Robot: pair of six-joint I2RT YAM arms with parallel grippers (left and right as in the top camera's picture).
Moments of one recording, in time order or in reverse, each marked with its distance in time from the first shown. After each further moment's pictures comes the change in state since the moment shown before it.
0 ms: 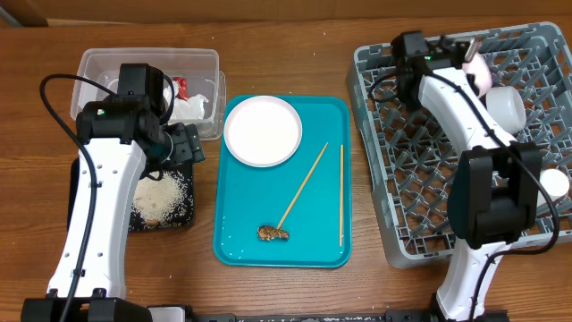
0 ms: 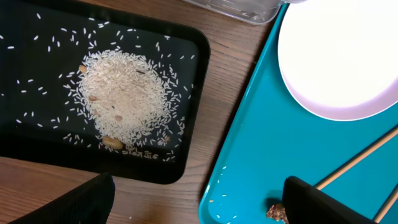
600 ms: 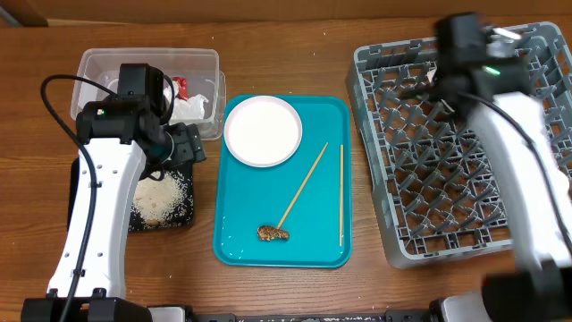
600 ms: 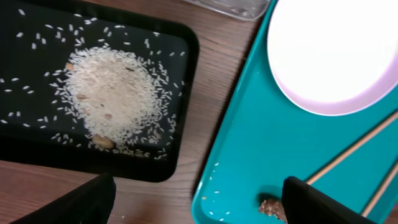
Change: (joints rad) left arm -0.004 0.000 0.000 0.000 0.041 0.002; right arm -0.047 -0.497 0.003 -0.121 -0.549 0.057
